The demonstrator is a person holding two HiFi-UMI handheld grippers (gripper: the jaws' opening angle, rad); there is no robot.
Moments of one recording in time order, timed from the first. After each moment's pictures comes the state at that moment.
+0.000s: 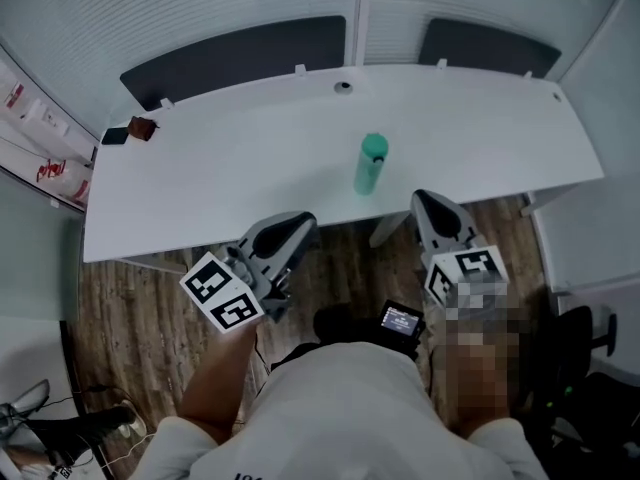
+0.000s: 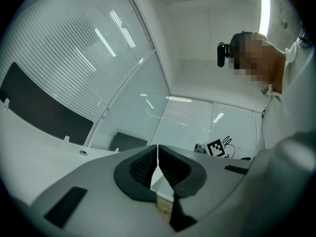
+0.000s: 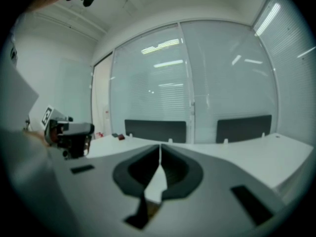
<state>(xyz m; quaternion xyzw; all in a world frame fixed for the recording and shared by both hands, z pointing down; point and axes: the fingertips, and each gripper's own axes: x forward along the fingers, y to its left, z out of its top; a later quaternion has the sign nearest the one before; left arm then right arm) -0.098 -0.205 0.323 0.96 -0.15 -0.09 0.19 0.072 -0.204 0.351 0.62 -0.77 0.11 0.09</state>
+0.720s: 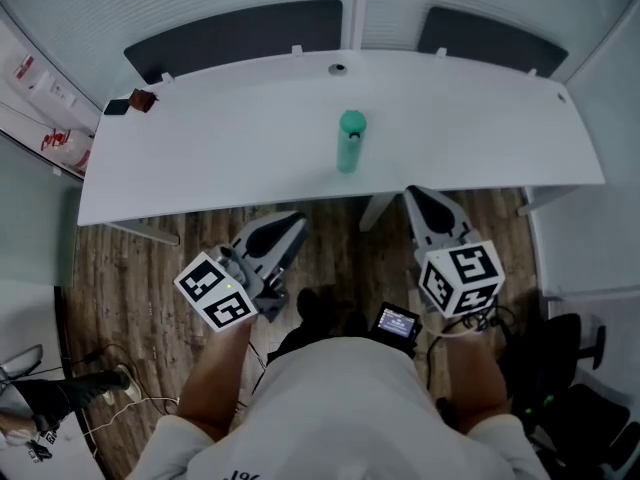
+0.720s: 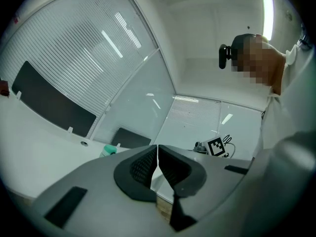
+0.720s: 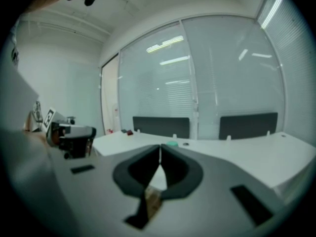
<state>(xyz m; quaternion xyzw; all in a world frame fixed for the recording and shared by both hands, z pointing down) -0.061 -0.144 0.332 0.95 -0.20 -0.09 0.22 0.105 -0.158 0.351 0.58 -0.80 0.12 0.10</state>
